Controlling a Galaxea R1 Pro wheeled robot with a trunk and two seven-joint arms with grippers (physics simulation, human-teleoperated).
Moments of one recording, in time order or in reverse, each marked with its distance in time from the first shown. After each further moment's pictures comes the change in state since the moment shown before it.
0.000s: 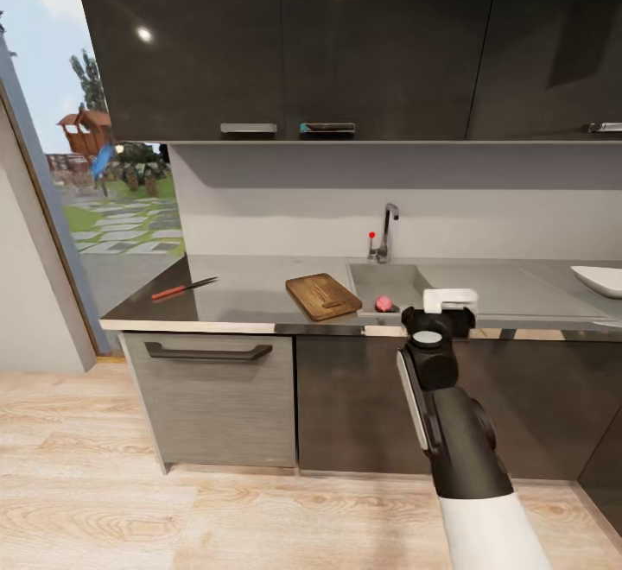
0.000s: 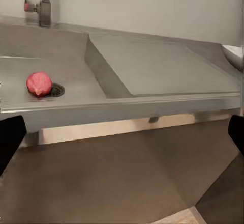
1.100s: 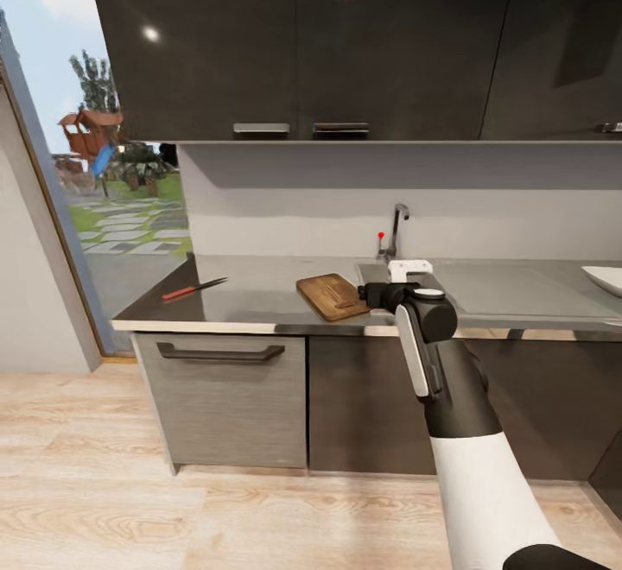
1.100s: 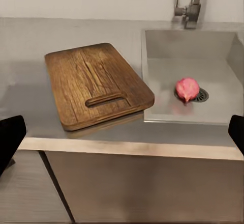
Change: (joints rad) left arm 0.000 0.000 0.000 0.000 0.000 0.000 0.000; right arm -0.187 0.000 -0.013 0.084 -0.238 0.123 0.344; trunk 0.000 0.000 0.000
